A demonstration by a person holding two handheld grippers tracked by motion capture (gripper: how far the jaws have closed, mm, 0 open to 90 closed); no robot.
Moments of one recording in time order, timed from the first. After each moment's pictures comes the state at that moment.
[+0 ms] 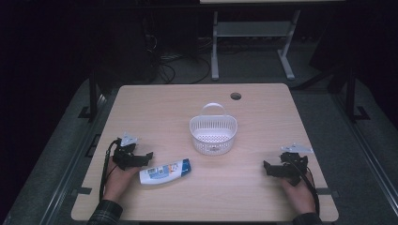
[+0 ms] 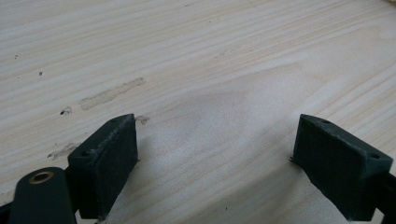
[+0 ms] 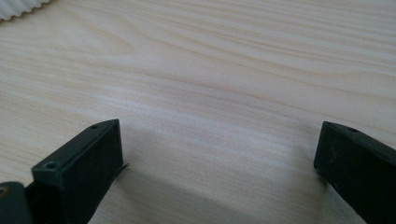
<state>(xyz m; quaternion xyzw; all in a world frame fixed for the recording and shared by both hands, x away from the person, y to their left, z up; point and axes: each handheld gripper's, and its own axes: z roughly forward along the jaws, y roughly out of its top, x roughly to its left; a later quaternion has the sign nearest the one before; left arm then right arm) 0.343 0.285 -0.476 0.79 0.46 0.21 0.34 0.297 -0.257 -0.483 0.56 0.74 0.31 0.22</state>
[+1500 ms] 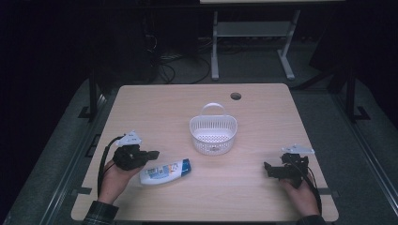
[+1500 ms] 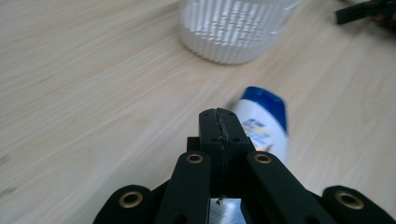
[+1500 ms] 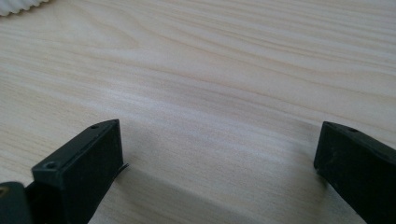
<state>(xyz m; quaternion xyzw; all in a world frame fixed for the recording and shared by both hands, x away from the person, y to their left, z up) 0.306 0.247 -0.403 0.84 0.33 0.08 0.42 0.295 -0.260 -0.483 0.55 0.74 0.31 0.21</state>
